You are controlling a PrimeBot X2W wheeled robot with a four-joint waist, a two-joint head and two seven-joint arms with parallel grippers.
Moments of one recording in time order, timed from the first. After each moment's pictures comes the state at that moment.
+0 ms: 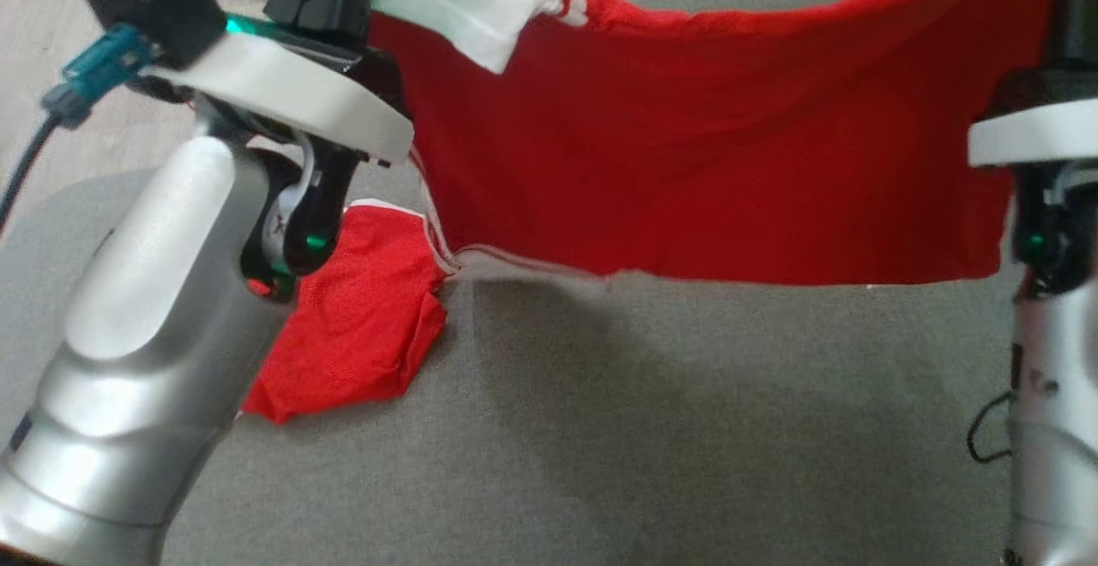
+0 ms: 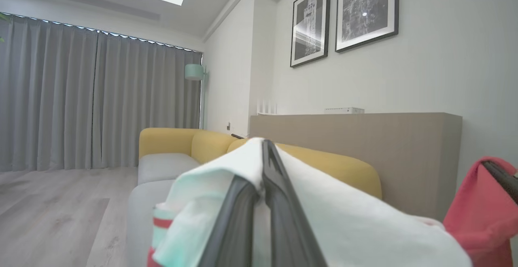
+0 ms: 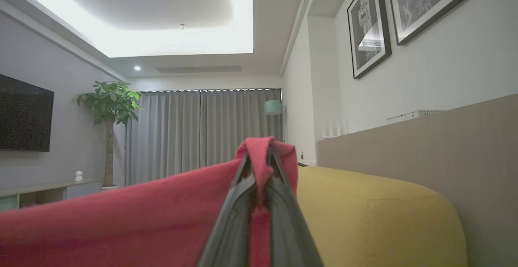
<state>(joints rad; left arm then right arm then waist) -0.83 0.32 -0.59 0.13 -0.77 0.10 0.03 -0.58 -0.10 -0.11 0.16 0.12 0.13 -0.08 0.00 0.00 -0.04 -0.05</state>
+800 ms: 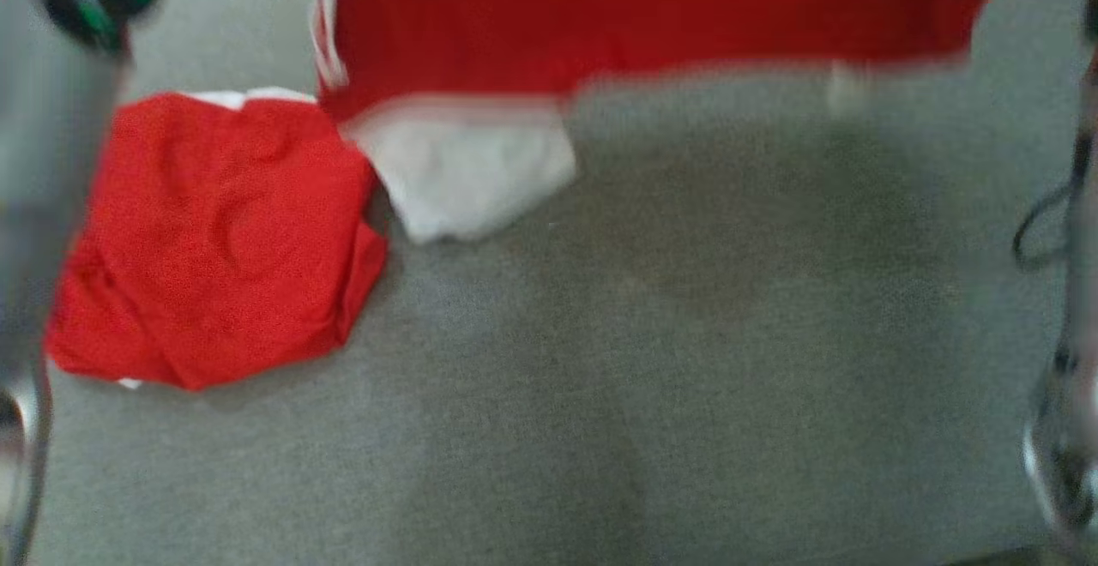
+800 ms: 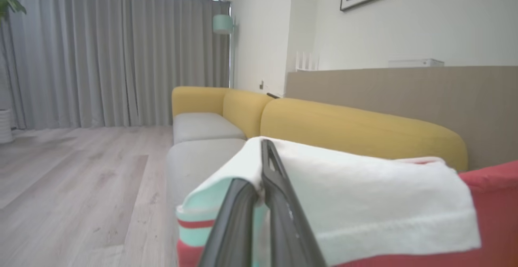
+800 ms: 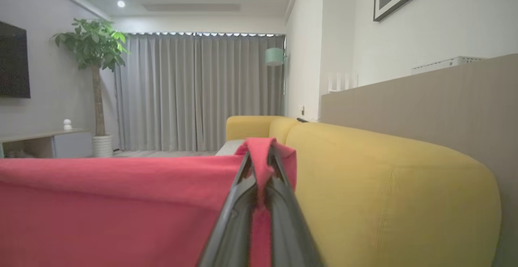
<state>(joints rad) -1.20 0.39 -0.53 0.36 -0.75 0.08 0.14 -0.95 -0.16 -0.06 0.34 0.15 0.13 0.01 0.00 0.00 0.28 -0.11</state>
